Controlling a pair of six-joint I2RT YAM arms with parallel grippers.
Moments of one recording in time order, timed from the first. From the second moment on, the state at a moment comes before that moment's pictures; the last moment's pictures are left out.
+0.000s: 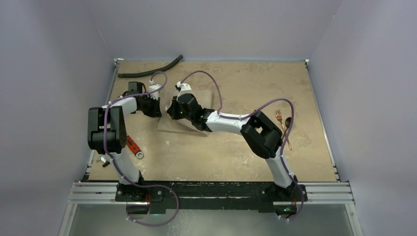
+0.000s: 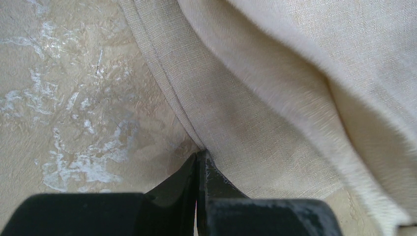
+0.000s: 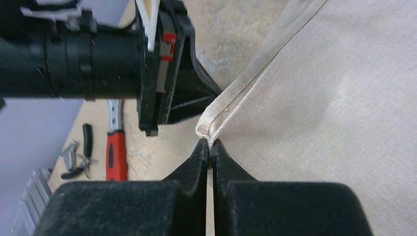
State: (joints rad) left arm 0.07 1.84 1.08 -0.34 0.47 0.36; right arm 0.95 2.15 1.52 0.21 0.09 0.62
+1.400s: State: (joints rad) left arm 0.08 1.86 1.28 -0.75 0.45 0.42; right arm 0.54 2.14 1.87 -0.10 -0.17 0.51
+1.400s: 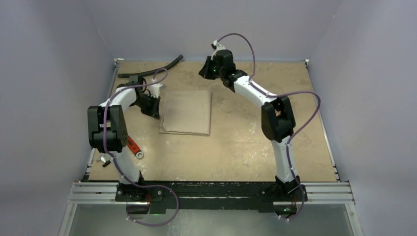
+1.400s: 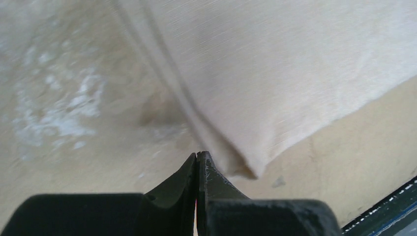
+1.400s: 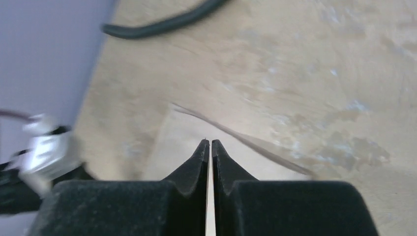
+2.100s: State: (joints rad) left arm -0.19 1.75 1.05 -0.61 0.30 0.45; right arm 0.42 2.40 1.74 0.03 -0.43 0.64
